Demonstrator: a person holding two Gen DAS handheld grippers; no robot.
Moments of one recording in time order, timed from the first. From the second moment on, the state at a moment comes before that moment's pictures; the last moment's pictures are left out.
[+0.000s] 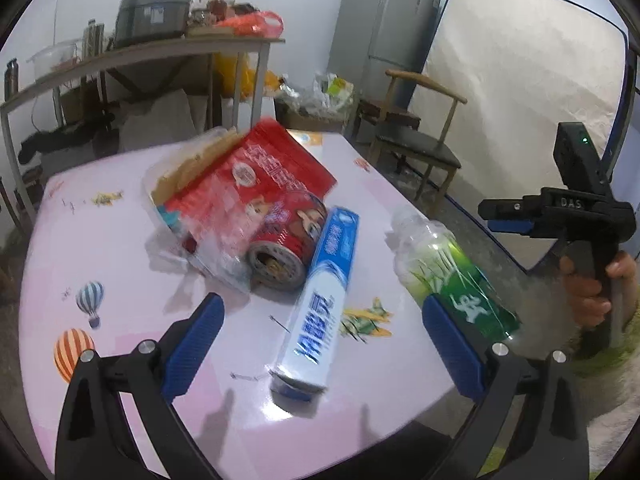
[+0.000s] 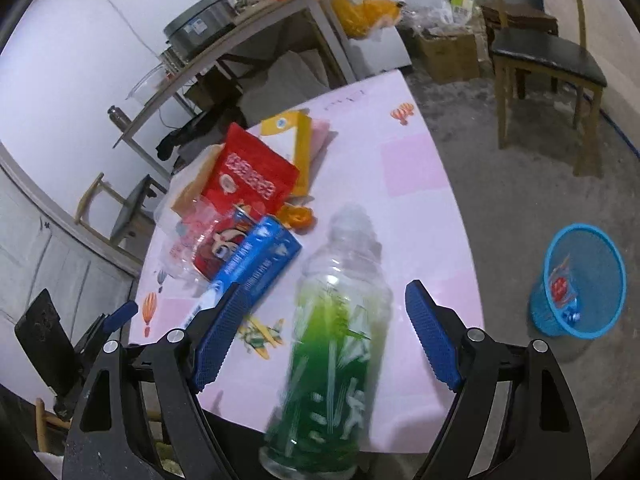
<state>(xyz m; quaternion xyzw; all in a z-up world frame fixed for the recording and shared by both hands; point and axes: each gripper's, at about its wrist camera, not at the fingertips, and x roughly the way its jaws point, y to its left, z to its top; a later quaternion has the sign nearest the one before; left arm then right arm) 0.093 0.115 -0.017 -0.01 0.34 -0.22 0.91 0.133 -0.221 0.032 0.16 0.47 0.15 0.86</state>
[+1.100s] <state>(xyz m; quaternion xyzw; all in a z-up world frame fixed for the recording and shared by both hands) 0.197 0.189 -0.075 -0.14 0.41 -0.17 0.88 0.178 -0.072 -0.032 0.20 0.60 0.18 0.75</state>
